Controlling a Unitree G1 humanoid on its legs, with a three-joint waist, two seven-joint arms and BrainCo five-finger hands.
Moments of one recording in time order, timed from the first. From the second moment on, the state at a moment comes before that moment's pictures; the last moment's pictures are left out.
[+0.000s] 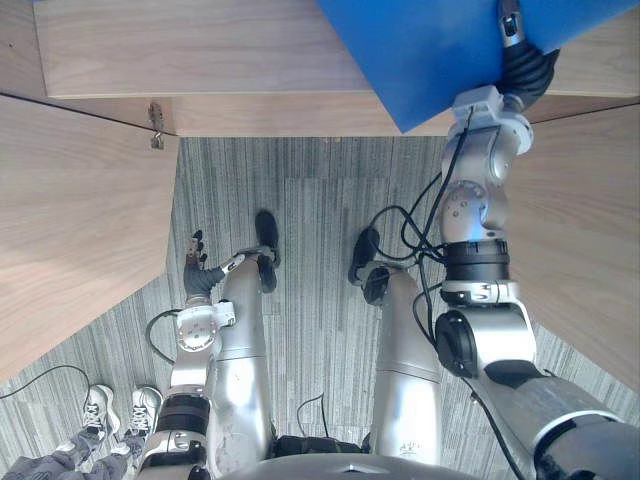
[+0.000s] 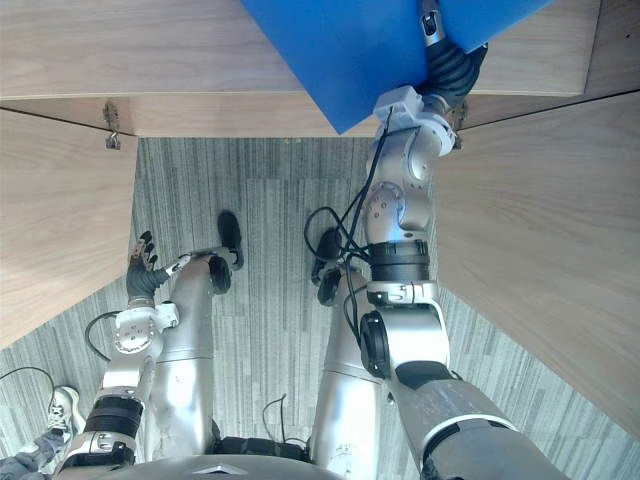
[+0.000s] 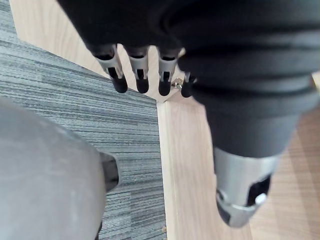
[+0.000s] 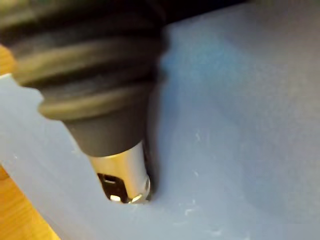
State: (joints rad) left arm -0.14 0.03 0.10 0.35 0.00 -0.17 0.25; right arm -0.99 -0.20 -0.17 0.31 0.73 -0.27 -0.47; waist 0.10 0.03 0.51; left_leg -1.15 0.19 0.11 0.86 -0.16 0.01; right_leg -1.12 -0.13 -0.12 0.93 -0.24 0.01
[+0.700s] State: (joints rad) left arm -0.17 -0.03 0.05 0.42 0.00 -0.13 0.32; right arm -1.18 -0.20 -0.28 0.50 0.97 -0.28 -0.58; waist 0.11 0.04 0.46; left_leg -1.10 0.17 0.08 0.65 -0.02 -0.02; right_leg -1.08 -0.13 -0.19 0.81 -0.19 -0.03
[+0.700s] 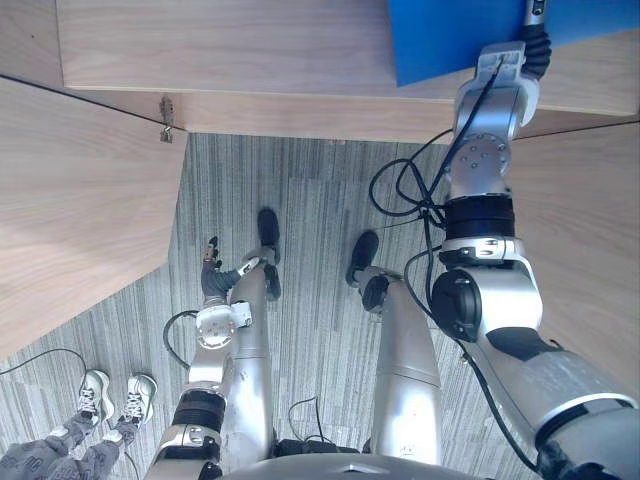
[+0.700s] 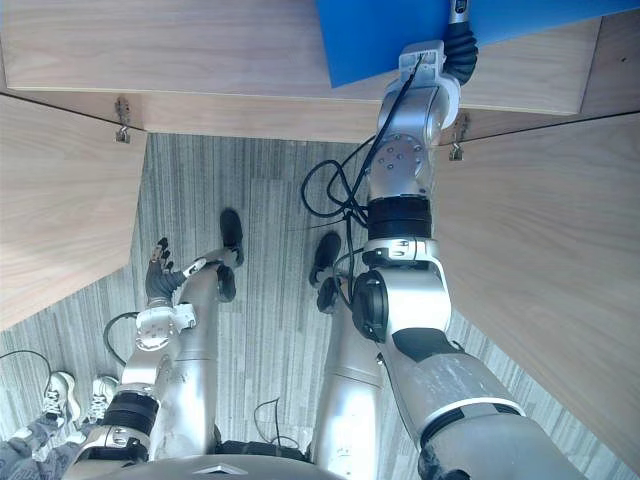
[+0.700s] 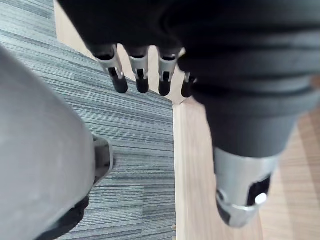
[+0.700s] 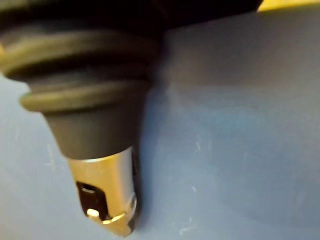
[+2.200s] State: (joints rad) left arm -0.18 -0.04 0.03 0.53 -0.04 -0.10 0.34; right arm -1.08 -0.18 -0.18 0.60 0.81 -0.20 -0.50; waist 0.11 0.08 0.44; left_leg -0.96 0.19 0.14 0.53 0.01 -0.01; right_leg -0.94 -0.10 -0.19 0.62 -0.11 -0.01
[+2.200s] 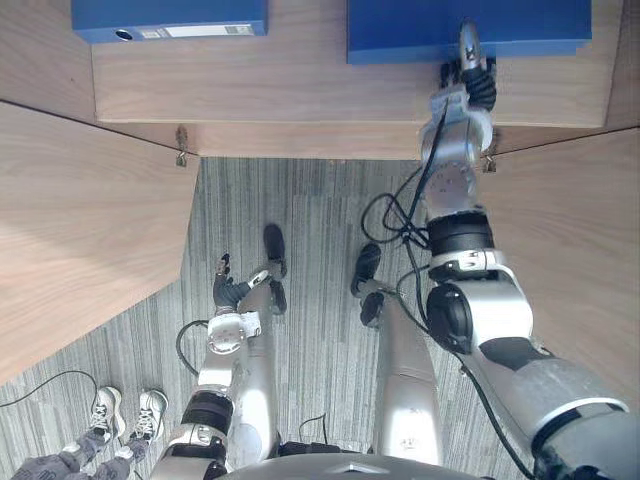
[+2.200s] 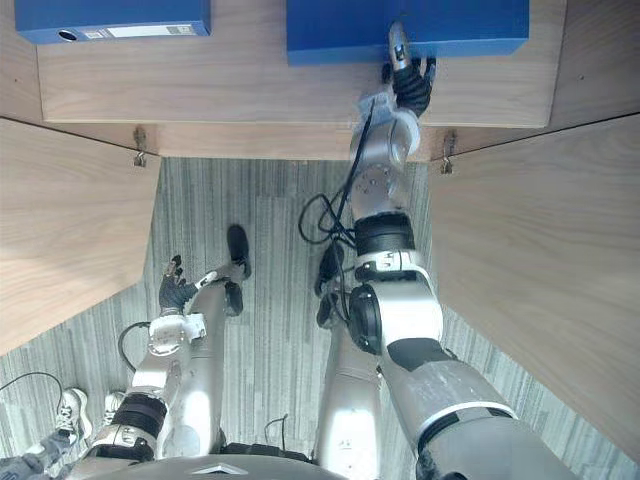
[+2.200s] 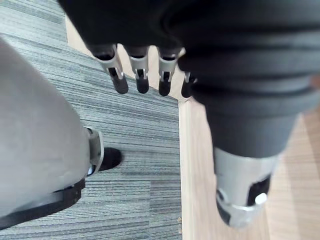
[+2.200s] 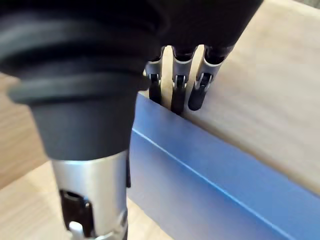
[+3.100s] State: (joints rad) left arm -0.18 0.00 0.12 0.57 -0.03 -0.10 0.29; right arm -0.80 -0.50 0.01 0.30 0.10 -0.03 -0.31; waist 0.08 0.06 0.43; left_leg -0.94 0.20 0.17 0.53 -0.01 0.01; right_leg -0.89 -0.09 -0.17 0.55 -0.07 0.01
